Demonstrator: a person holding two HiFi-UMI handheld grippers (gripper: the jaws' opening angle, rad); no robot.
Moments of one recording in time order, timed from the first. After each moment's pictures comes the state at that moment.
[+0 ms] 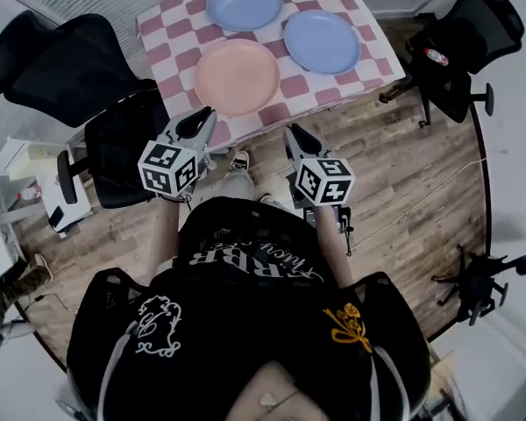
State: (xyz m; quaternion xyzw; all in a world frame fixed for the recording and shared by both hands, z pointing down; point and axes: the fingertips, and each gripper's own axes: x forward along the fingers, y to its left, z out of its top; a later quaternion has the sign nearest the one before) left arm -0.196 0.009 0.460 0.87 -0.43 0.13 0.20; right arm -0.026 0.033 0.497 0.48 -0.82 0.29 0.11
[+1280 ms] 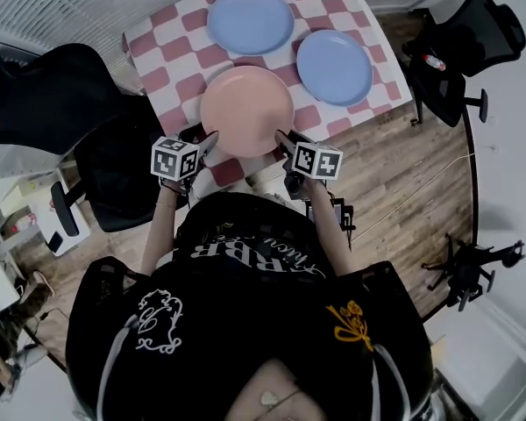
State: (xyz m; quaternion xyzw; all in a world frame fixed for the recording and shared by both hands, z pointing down) left arm -0.257 -0.087 0.629 0.84 -0.34 0.23 0.36; right arm -0.063 -0.077 0.630 0.48 -0.72 0.46 0.18
